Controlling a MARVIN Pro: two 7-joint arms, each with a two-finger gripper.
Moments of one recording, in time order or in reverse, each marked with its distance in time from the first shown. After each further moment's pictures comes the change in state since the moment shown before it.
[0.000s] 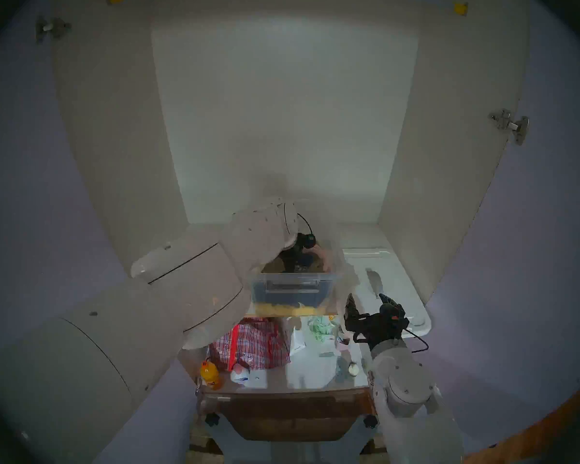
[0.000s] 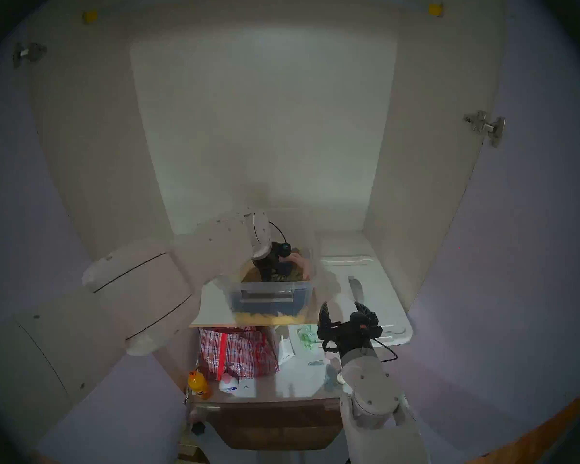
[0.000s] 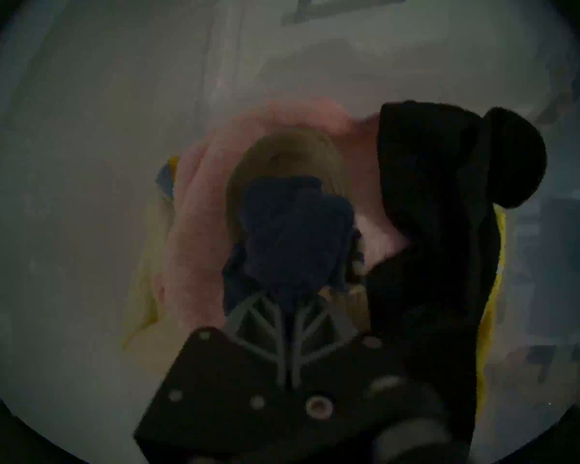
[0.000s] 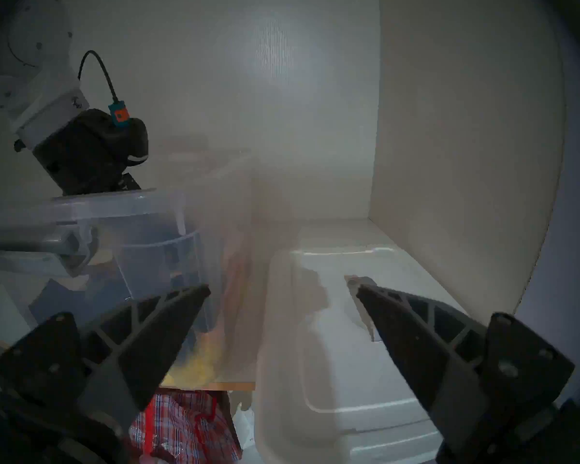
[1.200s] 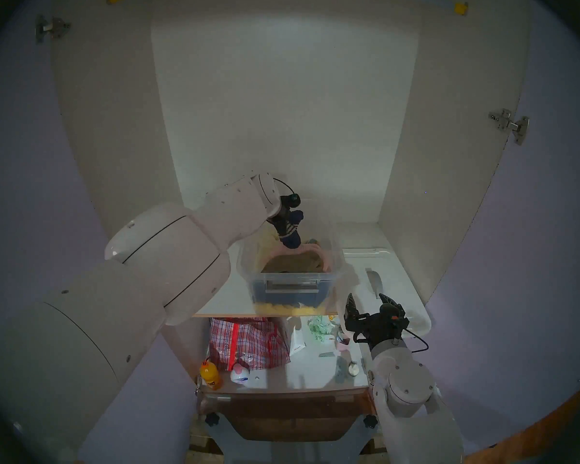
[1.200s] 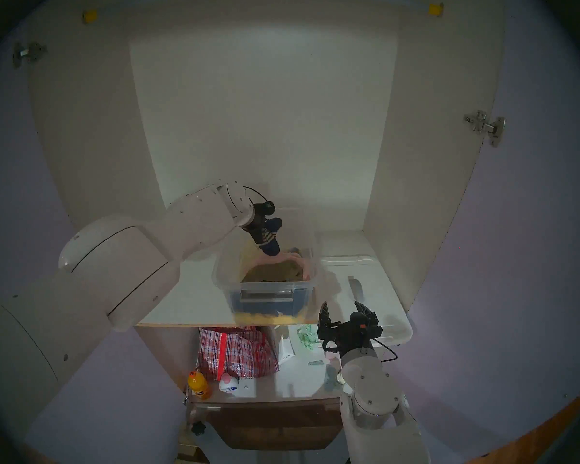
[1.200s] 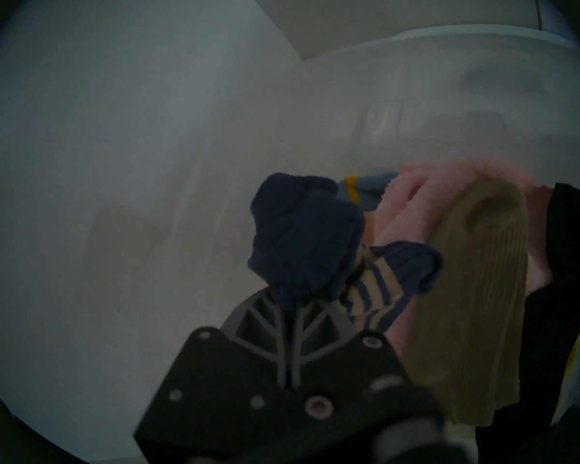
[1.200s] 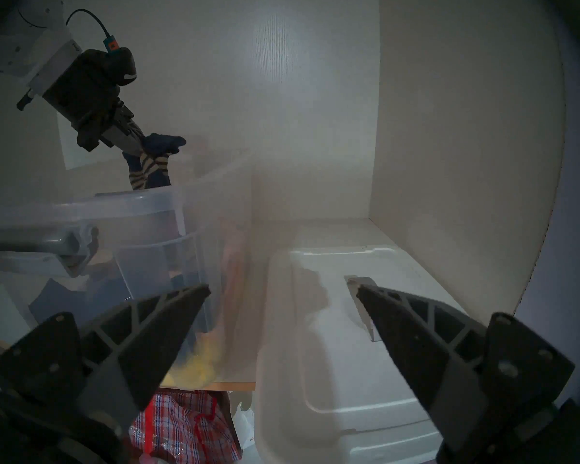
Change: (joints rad) left arm -0.099 0.094 -0.212 -0.049 -0.078 -0.002 0.159; right arm 0.000 0.000 0.000 0.000 0.000 0.000 0.000
